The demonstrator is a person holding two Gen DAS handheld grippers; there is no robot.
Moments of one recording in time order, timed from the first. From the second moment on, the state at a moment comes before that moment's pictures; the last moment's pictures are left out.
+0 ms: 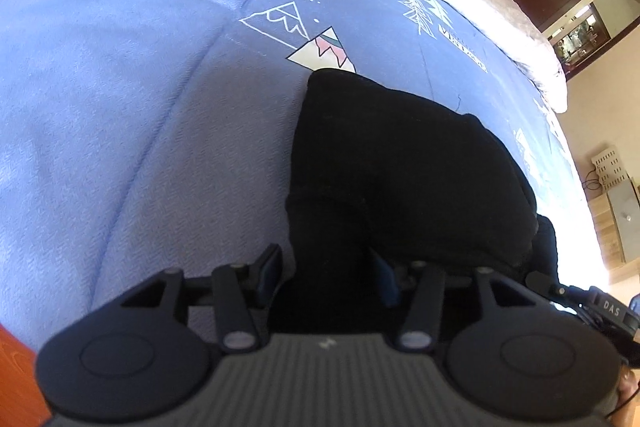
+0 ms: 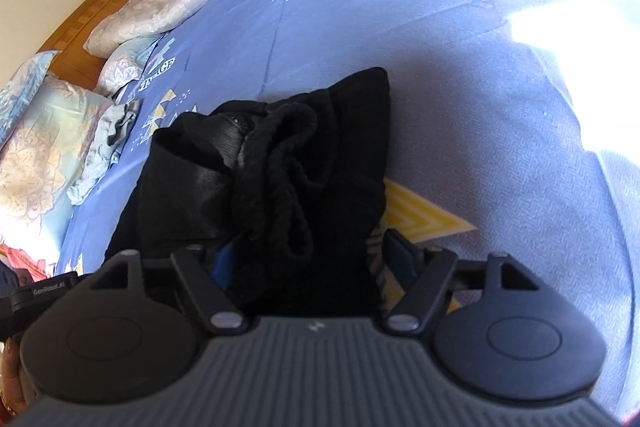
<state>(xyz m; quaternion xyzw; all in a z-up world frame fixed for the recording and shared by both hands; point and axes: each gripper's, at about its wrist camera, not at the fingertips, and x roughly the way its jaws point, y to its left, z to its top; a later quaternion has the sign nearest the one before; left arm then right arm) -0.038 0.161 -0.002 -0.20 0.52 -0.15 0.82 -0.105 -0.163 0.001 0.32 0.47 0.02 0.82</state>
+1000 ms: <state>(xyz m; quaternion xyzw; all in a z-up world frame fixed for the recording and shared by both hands) 0.031 0.172 -0.024 -0.27 0.54 -0.22 0.77 -0.083 -0.197 -0.012 0.40 0.45 0.05 0.80</state>
